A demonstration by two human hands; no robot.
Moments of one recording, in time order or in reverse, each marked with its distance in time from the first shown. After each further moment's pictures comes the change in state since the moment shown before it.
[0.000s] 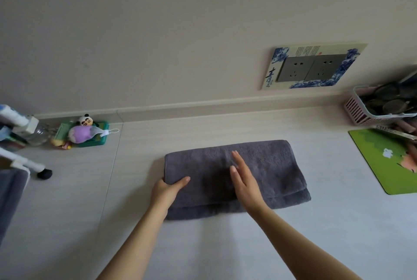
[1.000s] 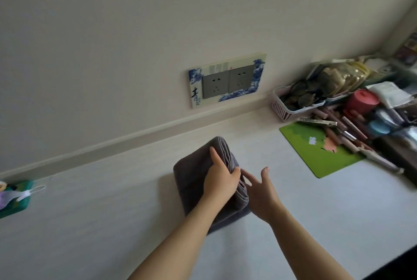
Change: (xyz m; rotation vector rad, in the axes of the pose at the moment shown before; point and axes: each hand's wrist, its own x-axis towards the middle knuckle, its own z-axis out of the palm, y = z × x) left_hand -0.130 0.129 0.211 0.541 -0.357 0.568; right_hand -0.012 0.039 -0.160 1.064 0.152 0.574
